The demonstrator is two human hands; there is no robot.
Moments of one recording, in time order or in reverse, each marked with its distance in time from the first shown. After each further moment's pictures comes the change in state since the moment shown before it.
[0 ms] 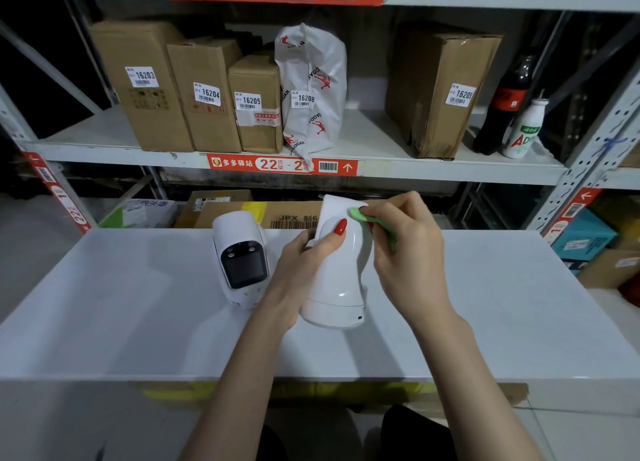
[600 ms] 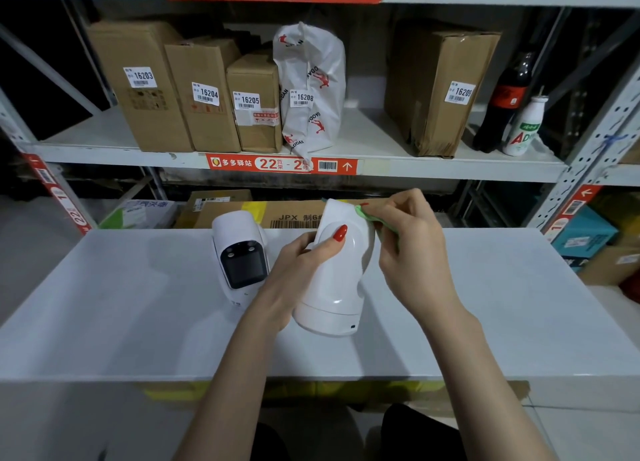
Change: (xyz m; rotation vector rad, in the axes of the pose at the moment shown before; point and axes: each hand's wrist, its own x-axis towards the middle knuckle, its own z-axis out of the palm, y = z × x) left_hand -0.004 0.000 -0.010 0.081 -0.094 0.004; right_hand 0.002 0.008 -0.002 -0.008 -0.047 -0.001
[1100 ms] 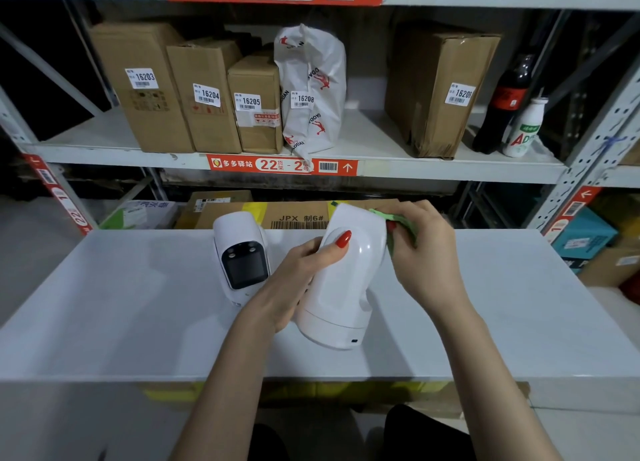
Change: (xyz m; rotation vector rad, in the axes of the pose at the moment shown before) left_hand -0.013 0.010 -0.001 0.013 -0.179 0.010; right_hand 0.002 0.010 -0.006 0.201 -0.024 0.215
